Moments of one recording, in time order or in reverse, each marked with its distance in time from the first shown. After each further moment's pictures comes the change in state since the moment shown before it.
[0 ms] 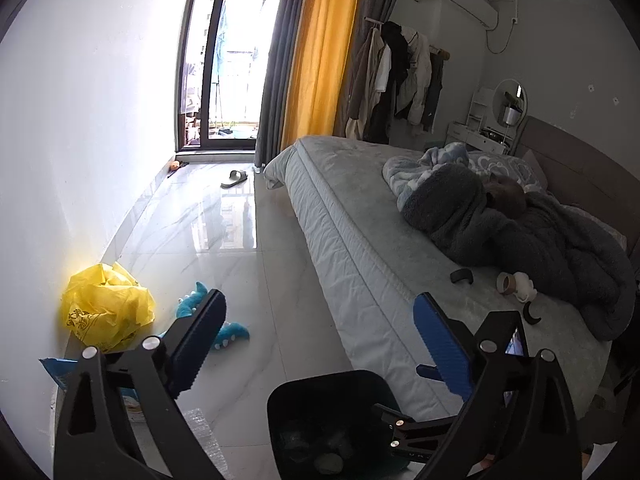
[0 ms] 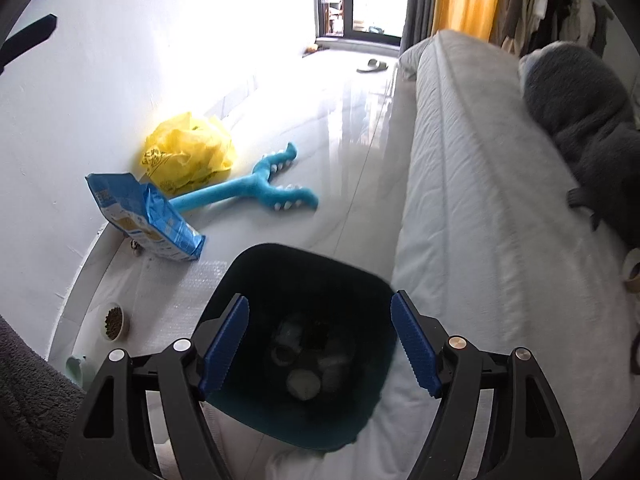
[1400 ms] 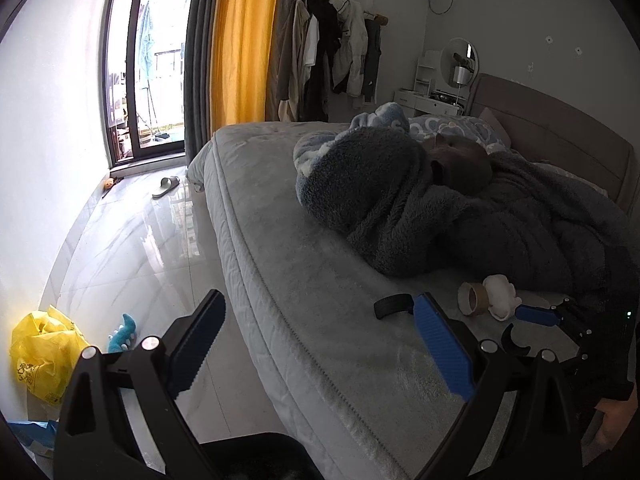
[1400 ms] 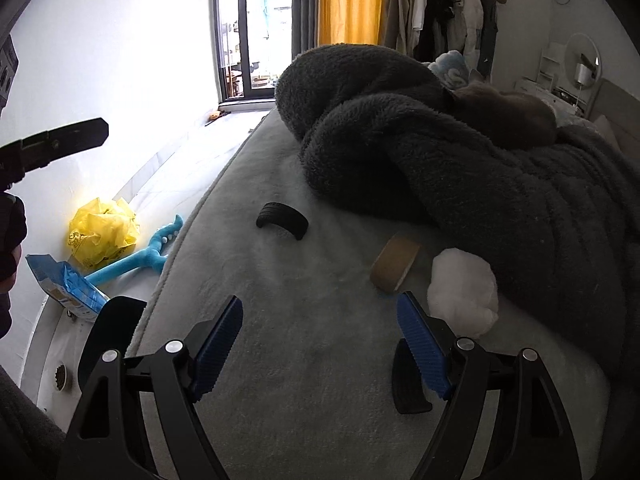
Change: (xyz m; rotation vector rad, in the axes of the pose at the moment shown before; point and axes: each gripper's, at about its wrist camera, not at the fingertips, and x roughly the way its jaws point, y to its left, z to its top) left arm 0.149 -0.148 0.019 0.152 0.071 -0.139; right arm -0.092 -0.238 -0.043 0.204 -0.208 -0.195
